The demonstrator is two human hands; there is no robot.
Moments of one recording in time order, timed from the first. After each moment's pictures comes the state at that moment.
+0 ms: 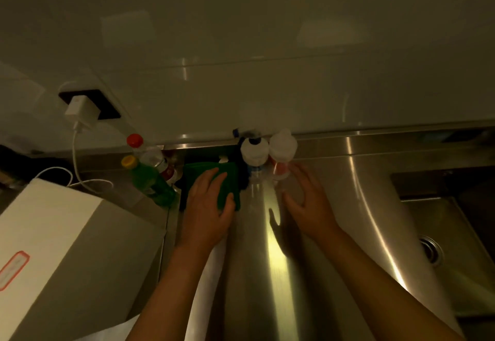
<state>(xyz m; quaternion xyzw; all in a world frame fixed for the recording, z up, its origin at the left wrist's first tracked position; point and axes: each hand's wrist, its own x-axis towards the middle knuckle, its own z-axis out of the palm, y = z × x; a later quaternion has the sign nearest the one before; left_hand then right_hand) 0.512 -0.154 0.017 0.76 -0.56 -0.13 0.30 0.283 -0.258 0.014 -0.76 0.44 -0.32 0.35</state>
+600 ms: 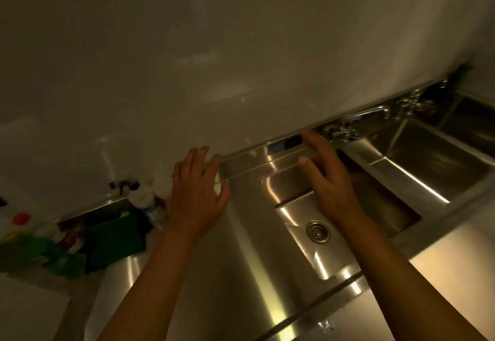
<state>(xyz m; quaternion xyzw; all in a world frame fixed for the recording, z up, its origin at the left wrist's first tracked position) 0.222 -0.175 0.193 0.58 -0.76 0.06 0.28 -0.051 -0.166 0.216 -0.64 0.47 -0.55 0.27</state>
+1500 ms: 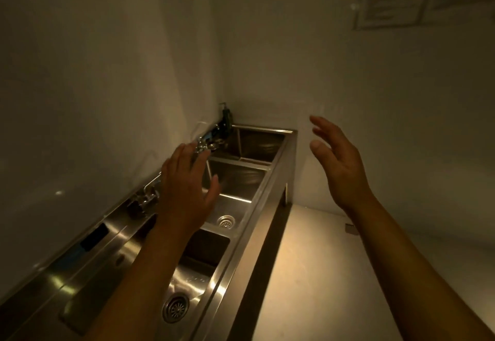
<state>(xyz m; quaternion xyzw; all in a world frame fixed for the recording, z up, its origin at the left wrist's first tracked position) -0.278 -0.149 0.292 0.25 -0.90 -0.01 0.37 -0.489 0.061 0.325 -0.45 0.64 -0.63 -0.02</state>
